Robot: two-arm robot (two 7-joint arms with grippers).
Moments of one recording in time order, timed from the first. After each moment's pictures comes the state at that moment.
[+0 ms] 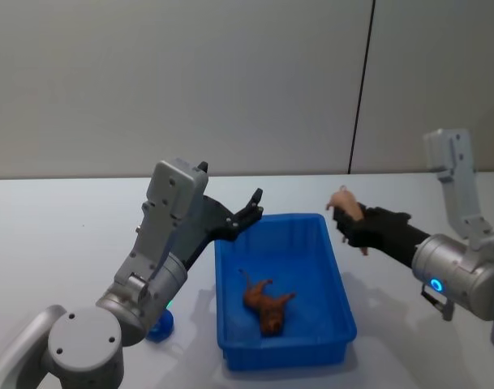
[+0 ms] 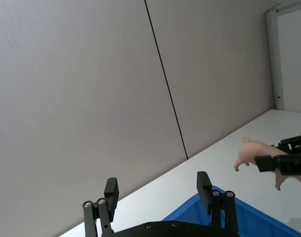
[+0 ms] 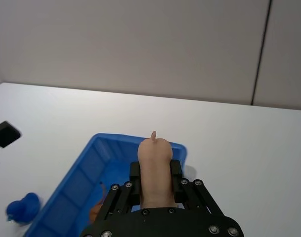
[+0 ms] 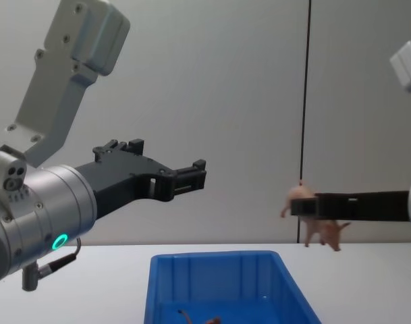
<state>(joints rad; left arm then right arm) -0.24 0.38 0.45 -1.63 -0.20 0.01 -0.01 0.25 0.18 -0.25 -1.59 0.37 0.52 0.20</state>
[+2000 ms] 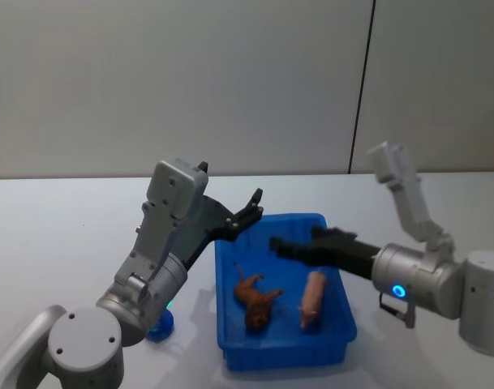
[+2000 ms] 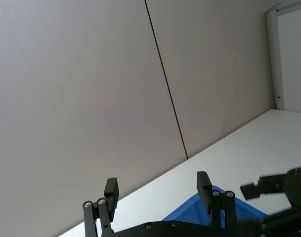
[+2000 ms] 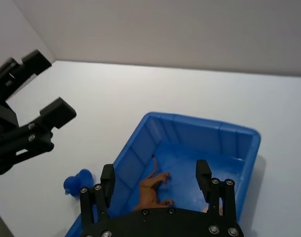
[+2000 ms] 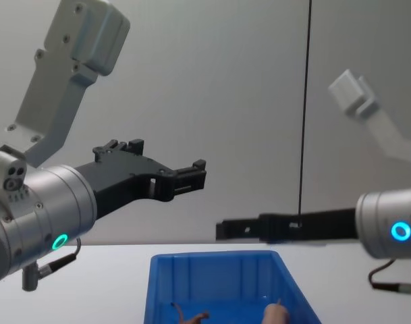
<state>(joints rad) -0.24 0.38 0.45 -1.63 -0.20 0.01 -0.01 0.33 0.13 -0.30 -1.48 0.42 0.61 0.35</state>
